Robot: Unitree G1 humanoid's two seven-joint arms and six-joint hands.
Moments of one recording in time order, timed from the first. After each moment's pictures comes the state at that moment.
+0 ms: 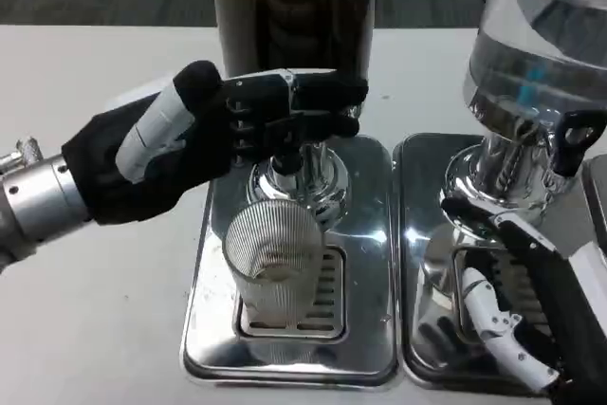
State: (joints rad) left arm -0.35 0.54 0.09 0.08 -0.47 0.07 -1.09; right arm 0.57 -0.17 0.11 -0.56 -0.47 -0.11 0.01
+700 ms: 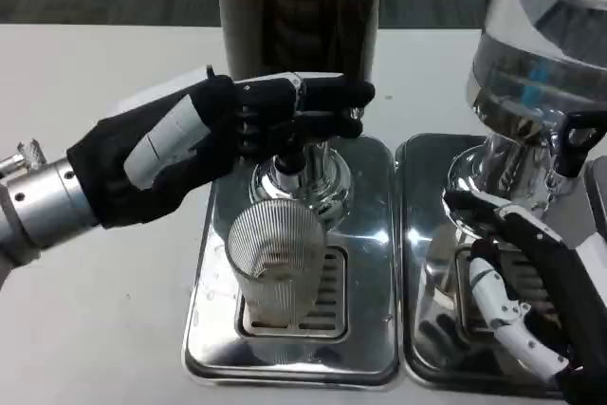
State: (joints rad) left arm -0.32 0.54 0.07 0.04 -0.44 0.03 -1.05; right arm 0.53 -0.19 0.07 -0.56 -0.38 -0.08 0.07
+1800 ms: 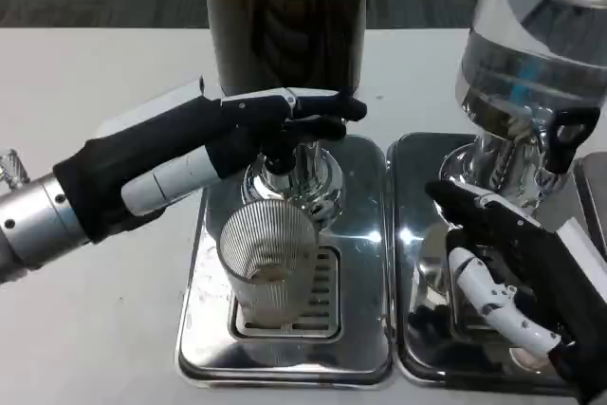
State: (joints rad) left arm -0.23 0.57 0.07 -0.03 -0.34 -0.16 -0.96; right arm 0.43 -0.23 0.05 -0.52 -0.21 0.00 0.21
